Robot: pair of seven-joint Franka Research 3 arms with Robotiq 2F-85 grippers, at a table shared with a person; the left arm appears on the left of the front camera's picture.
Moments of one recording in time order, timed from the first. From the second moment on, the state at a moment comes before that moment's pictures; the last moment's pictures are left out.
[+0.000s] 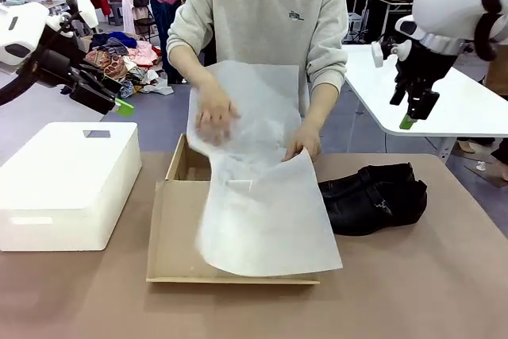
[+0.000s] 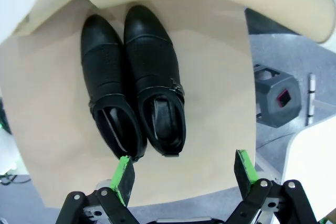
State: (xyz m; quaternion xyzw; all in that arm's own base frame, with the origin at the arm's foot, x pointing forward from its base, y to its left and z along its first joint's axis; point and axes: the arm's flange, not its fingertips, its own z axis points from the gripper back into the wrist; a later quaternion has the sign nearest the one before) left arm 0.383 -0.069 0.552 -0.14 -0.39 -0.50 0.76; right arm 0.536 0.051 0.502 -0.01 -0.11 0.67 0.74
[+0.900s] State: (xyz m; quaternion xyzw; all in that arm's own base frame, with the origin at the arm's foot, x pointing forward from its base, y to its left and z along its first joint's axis) left arm 0.383 -0.069 0.552 -0.14 -0.39 -0.50 0.76; right arm 0.567 0.027 0.416 0.02 -0.06 0.68 0.73
